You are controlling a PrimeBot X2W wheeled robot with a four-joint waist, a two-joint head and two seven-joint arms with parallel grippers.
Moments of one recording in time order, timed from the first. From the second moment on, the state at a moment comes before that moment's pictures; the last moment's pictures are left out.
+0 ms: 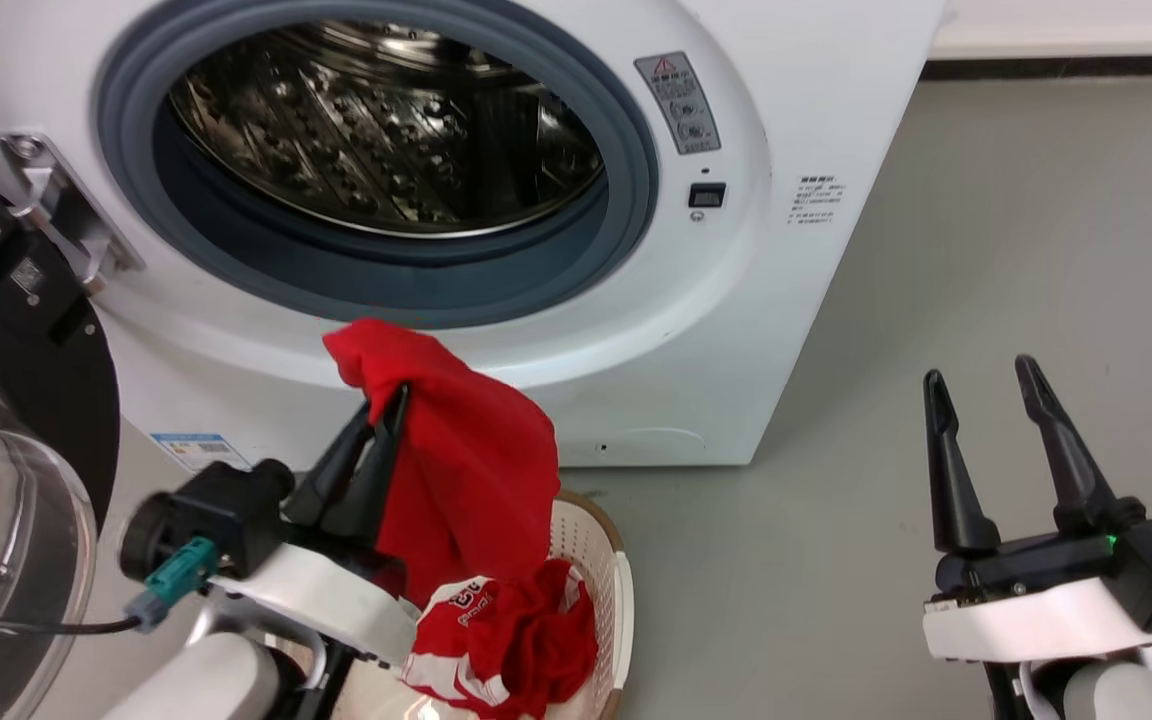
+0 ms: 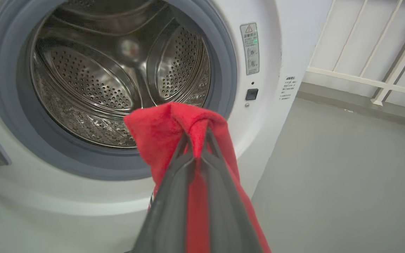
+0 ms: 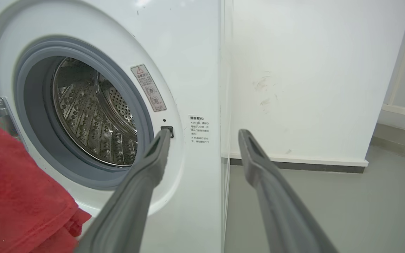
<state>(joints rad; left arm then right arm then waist) -0.31 0.64 -0.69 -0.14 -0.74 0.27 -0.24 -0.04 -0.05 0.04 -0.09 0.09 0.13 -0.26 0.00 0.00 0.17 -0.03</state>
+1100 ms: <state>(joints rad) -0.73 0.28 -0.74 1.08 -0.65 -0.07 -0.23 -0.33 -0.05 0.00 -0.16 0.12 0.13 -0.26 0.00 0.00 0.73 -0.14</state>
